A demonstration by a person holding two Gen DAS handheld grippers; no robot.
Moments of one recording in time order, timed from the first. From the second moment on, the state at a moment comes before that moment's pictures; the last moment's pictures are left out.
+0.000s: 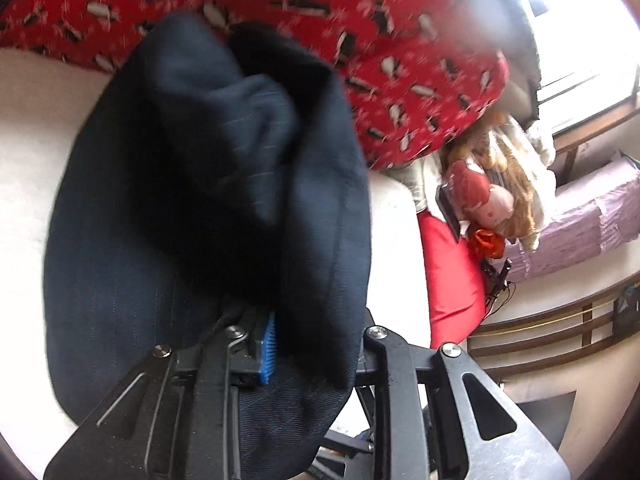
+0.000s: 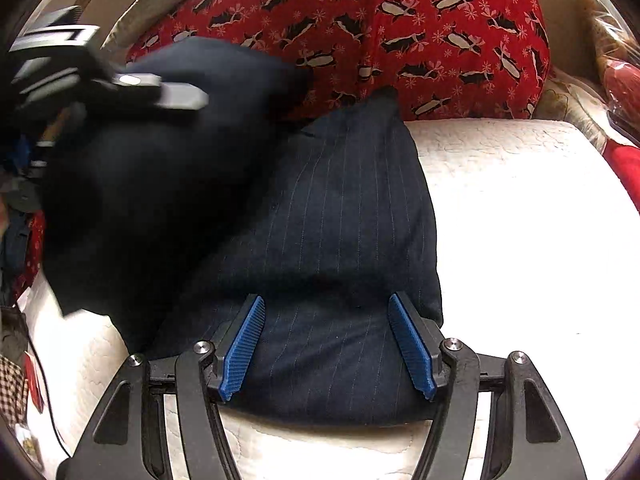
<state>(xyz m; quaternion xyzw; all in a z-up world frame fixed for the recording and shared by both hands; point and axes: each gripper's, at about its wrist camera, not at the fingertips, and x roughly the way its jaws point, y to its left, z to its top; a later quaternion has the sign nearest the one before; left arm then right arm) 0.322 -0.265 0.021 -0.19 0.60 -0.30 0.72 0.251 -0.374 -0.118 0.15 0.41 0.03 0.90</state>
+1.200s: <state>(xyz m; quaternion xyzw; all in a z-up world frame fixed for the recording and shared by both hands) 0.294 -0.144 -0.012 -0.30 0.62 -0.29 0.67 0.250 -0.452 -0.083 0.35 0.39 0.08 0.85</state>
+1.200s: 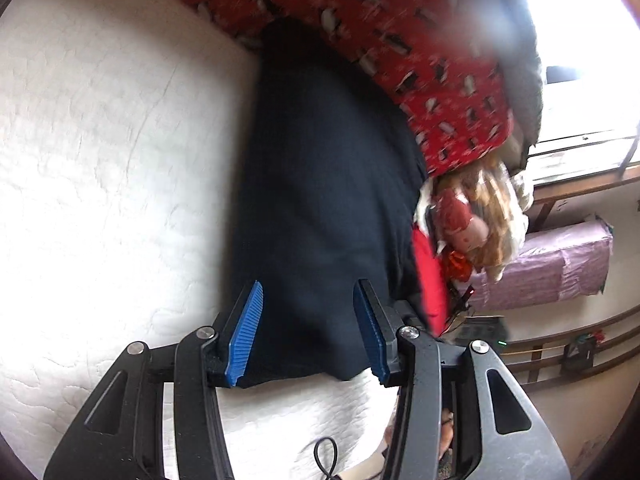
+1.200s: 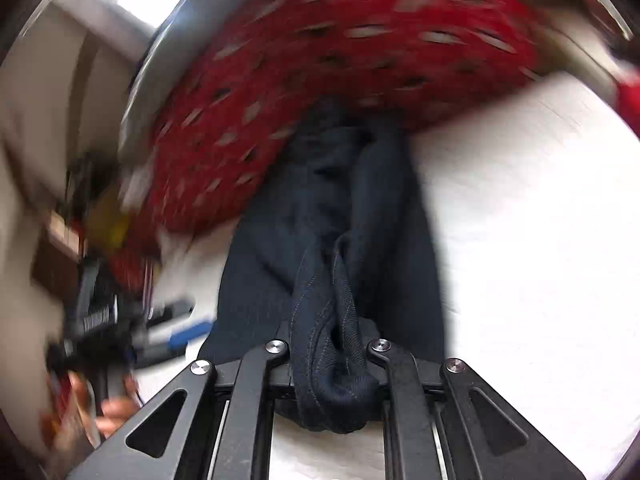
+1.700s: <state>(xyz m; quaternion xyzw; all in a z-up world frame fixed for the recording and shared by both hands) 0.322 -0.168 0.007 -0.27 0.60 -0.29 0.69 0.305 -0.503 -0.039 0.36 0.38 0.01 0.85</state>
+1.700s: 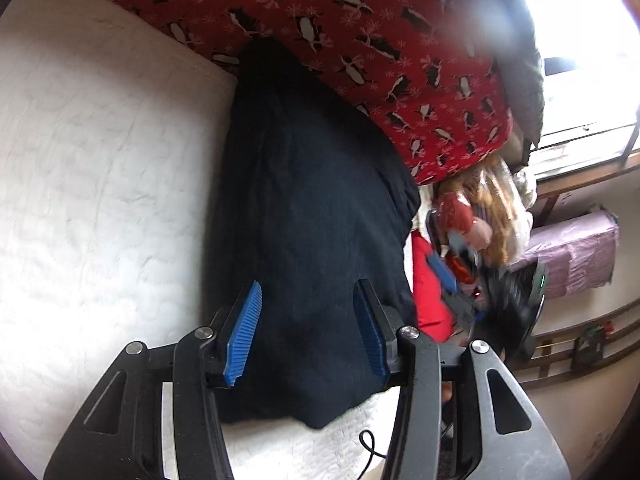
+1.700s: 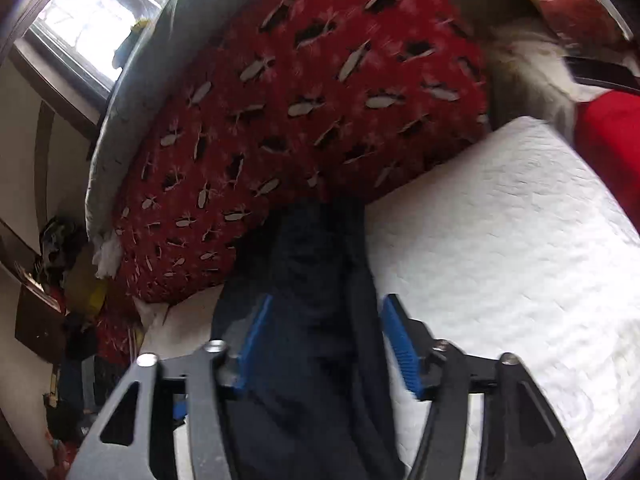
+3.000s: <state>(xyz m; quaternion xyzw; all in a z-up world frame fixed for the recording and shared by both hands) 0.250 -0.201 0.011 -0.17 0.60 -0.35 0.70 0.227 -0.451 -0.118 0.15 0.49 0.03 0.86</state>
